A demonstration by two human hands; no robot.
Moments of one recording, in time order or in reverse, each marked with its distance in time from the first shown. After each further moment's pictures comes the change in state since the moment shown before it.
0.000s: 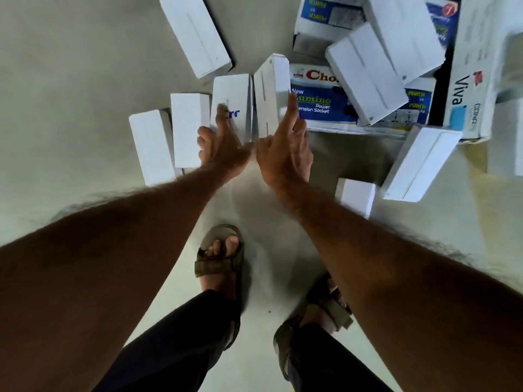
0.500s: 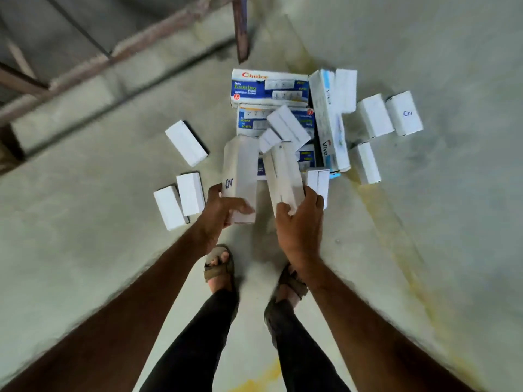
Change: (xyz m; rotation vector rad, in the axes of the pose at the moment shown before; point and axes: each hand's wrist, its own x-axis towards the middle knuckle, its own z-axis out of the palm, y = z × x) left_hand -0.267 0.165 -0.220 -0.806 -0.510 -0.107; right_hand -0.153 -0.057 -0.345 0.352 0.123 0.381
